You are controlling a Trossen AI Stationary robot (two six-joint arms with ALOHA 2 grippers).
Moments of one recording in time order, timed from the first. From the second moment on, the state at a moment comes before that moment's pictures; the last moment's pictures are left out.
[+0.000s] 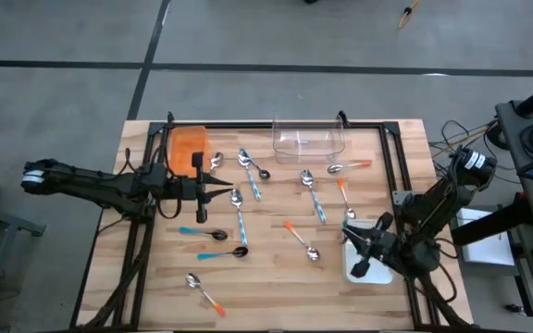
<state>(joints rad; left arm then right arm) -0.05 0.84 0.47 0.41 -0.09 0.45 1.01 1.40 0.45 1.21 1.57 -0.19</state>
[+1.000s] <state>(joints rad) -0.05 0.84 0.47 0.49 -0.09 0.27 1.20 1.29 0.19 1.14 1.57 -0.10</state>
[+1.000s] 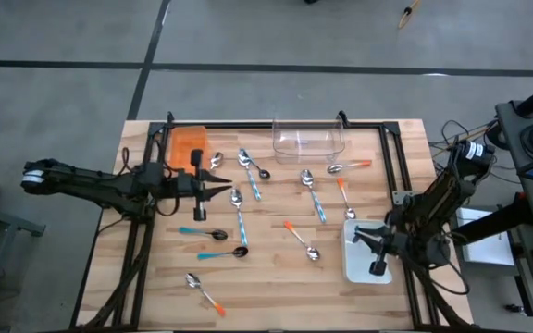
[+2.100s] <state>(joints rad) -0.05 0.84 0.47 0.61 -0.10 0.27 1.15 1.29 0.16 0.87 1.57 0.17</state>
